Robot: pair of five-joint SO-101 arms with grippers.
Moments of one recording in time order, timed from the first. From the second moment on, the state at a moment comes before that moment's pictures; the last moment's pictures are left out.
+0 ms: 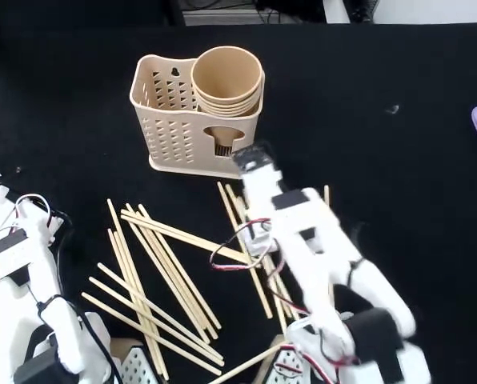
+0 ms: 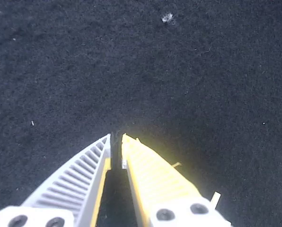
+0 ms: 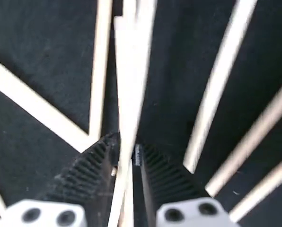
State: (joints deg) left arm -38.6 -33.5 64.8 28.0 23.7; right arm -17.2 -17.9 53.2 55.1 7.3
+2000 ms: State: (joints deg) left arm -38.6 -33.5 64.8 28.0 23.7; right arm -13.3 -8.0 48.5 56.7 21.0
